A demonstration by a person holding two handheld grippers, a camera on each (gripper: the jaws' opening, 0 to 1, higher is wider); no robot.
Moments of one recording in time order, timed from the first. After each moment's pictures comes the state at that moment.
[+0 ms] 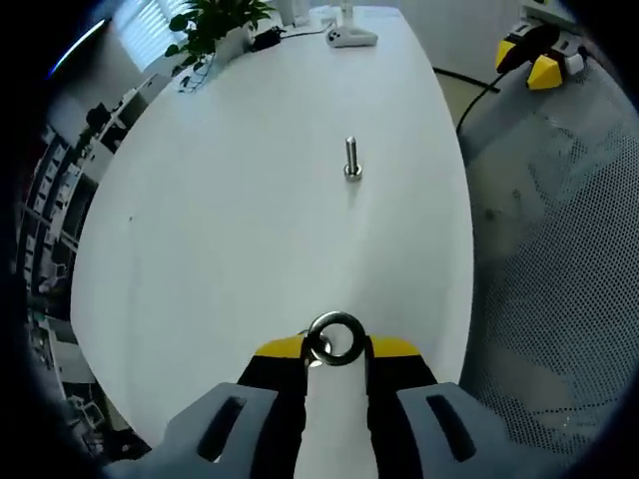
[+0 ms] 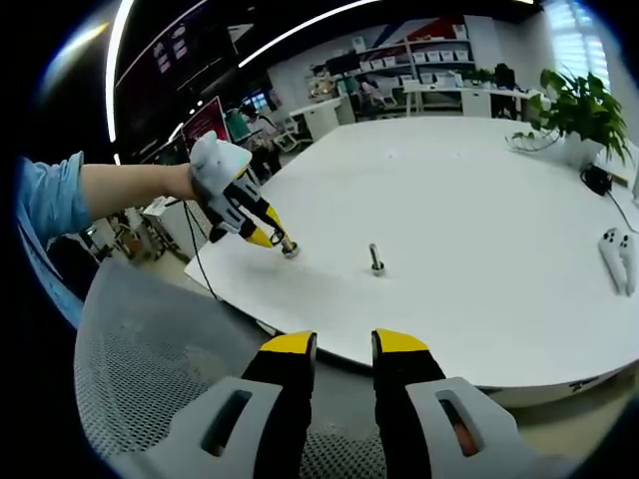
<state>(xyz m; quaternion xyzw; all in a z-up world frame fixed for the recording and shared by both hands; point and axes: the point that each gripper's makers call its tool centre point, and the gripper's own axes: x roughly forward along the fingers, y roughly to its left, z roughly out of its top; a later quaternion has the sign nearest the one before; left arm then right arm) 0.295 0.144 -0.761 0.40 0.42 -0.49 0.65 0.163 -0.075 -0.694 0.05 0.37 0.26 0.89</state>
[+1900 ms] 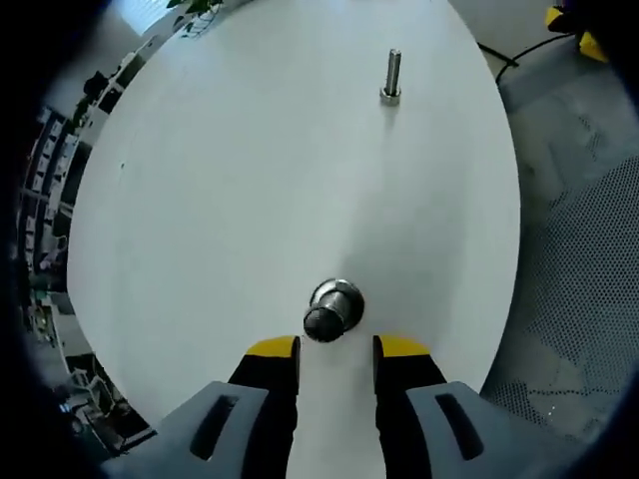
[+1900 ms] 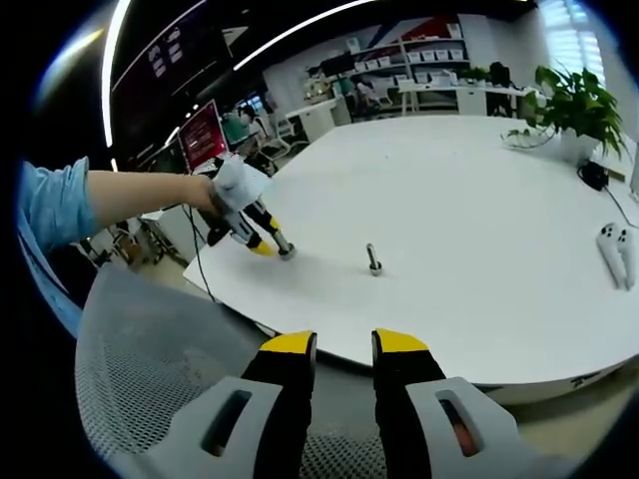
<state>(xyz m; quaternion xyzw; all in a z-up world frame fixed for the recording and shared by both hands) 0.306 0.185 -0.795 0.42 0.49 -0.42 0.64 0.164 -0.076 -0.694 0.05 0.37 0.26 0.89</state>
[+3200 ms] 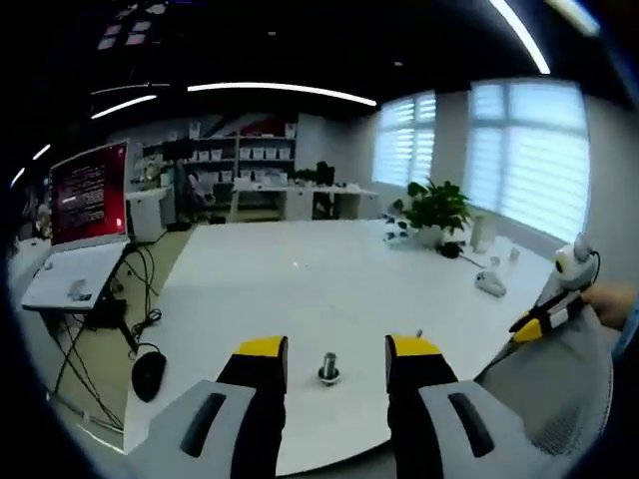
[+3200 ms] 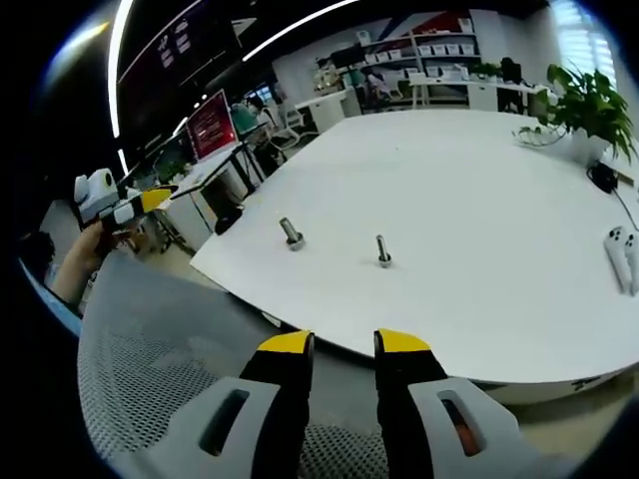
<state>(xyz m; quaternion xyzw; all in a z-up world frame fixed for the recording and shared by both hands) 0.191 0.227 -0.597 -0.04 0.15 -0.19 0.97 0.157 -0.072 -0.697 0.04 0.39 0.28 0.88</state>
